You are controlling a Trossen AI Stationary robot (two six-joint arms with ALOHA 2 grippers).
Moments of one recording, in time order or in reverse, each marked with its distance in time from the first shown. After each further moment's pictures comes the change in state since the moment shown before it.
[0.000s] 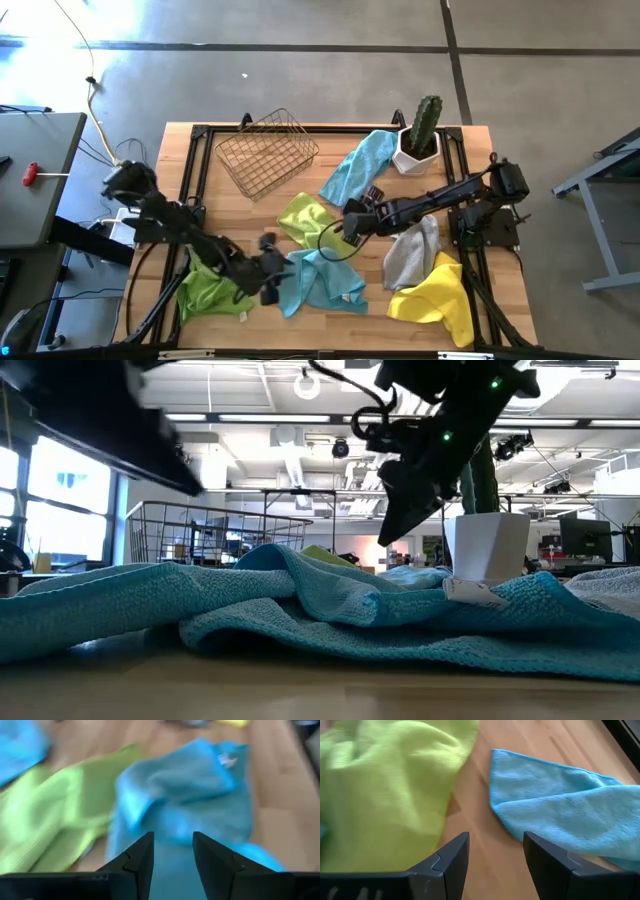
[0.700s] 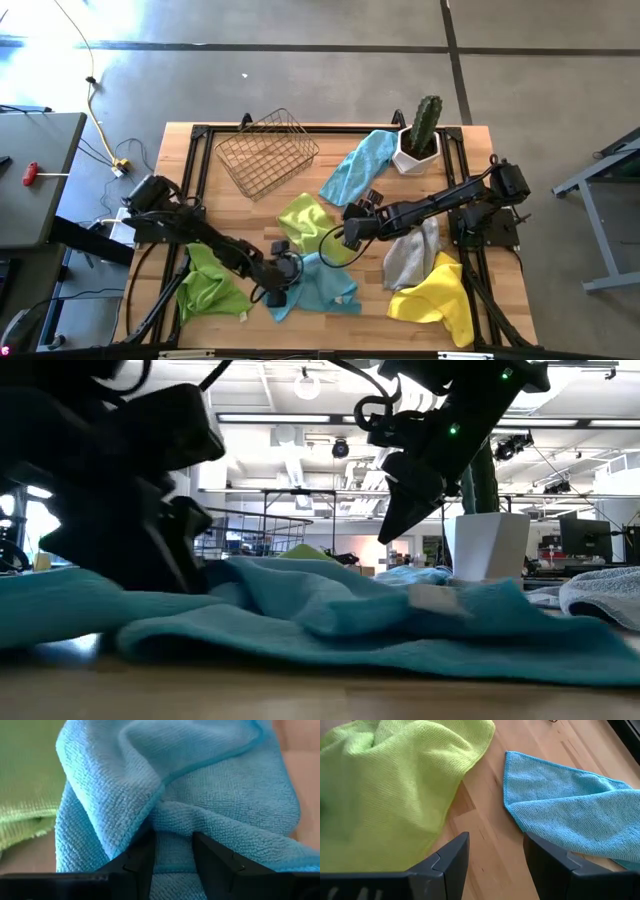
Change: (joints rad) left arm 0.060 0.223 0.008 0.034 0.261 0.009; right arm 0.032 -0.001 0.000 0.007 0.000 0.000
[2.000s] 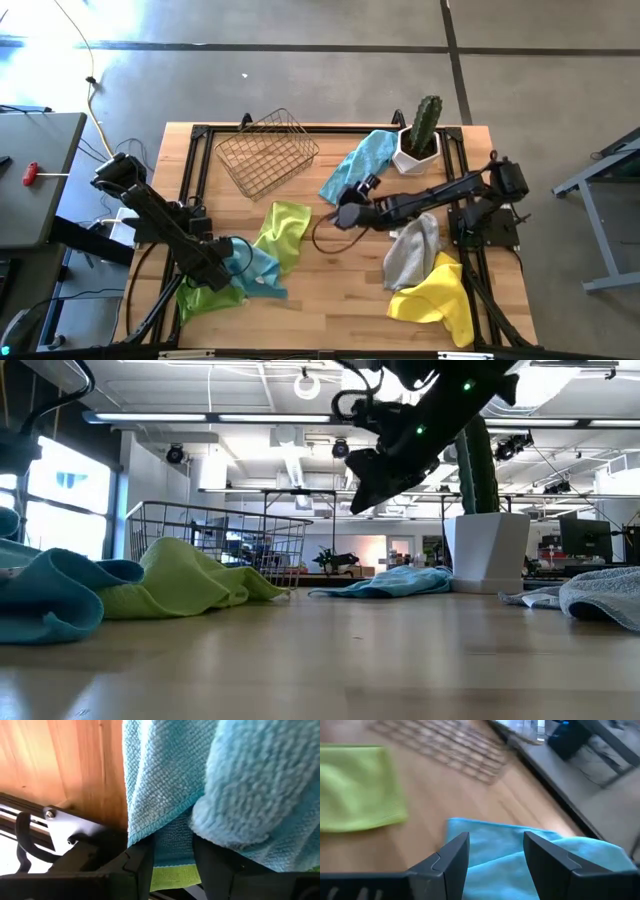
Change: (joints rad) left arm -0.239 -0.355 -0.009 -1.309 0.227 -0.491; right arm -0.085 0.000 0.001 0.209 0.263 -0.146
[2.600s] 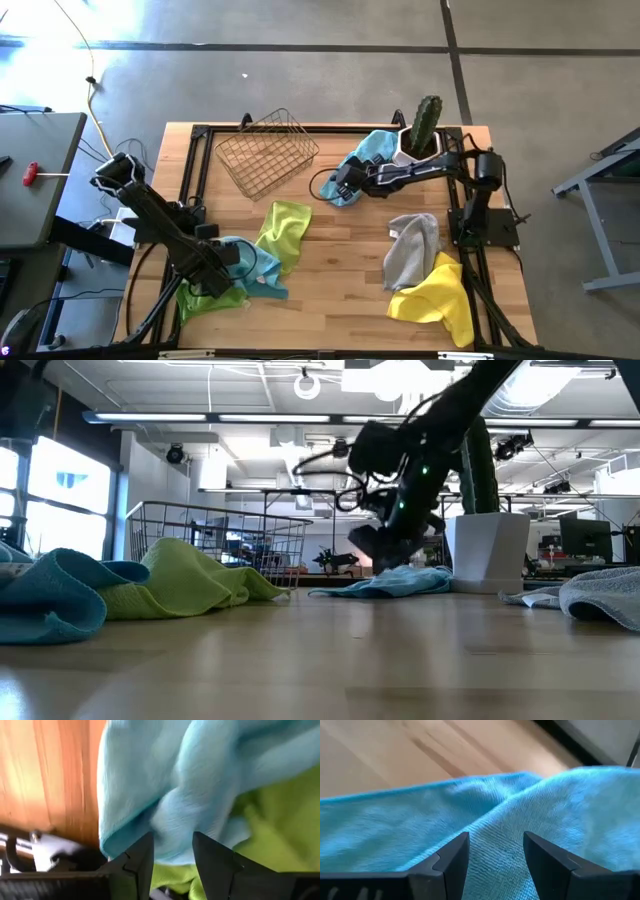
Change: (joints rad) left arm 0.000 -0.001 0.175 0.006 -0.057 -0.007; right arm -0.338 0.157 0.000 -0.059 -0.228 0.141
